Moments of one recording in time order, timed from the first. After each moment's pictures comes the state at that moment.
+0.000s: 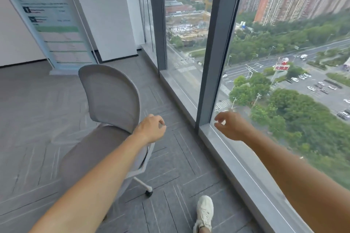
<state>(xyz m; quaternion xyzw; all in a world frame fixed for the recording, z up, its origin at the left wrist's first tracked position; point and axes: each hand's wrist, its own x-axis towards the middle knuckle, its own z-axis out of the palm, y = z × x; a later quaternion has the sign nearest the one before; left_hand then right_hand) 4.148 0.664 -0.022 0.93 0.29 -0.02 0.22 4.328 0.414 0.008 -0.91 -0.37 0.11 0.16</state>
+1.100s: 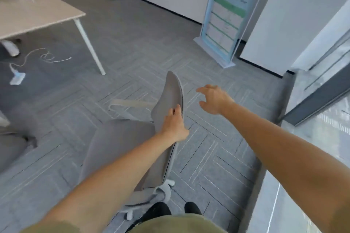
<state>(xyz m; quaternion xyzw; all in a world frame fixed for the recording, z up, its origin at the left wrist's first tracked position) 4.364 1.048 -0.055 0.62 0.71 0.12 0.31 4.515 1.144 0.007 -0.55 -0.83 0.10 -0.06</state>
